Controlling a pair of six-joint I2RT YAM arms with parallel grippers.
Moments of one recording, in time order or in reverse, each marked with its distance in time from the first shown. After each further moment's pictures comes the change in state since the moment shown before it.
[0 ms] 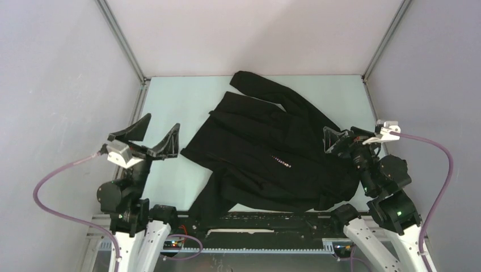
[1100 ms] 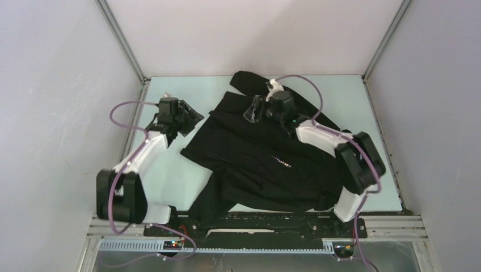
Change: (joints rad) left arm 0.003 1.070 0.253 -0.447 -0.202 -0.687; right arm 0.145 1.317 0.280 0.556 -0.391 0.309
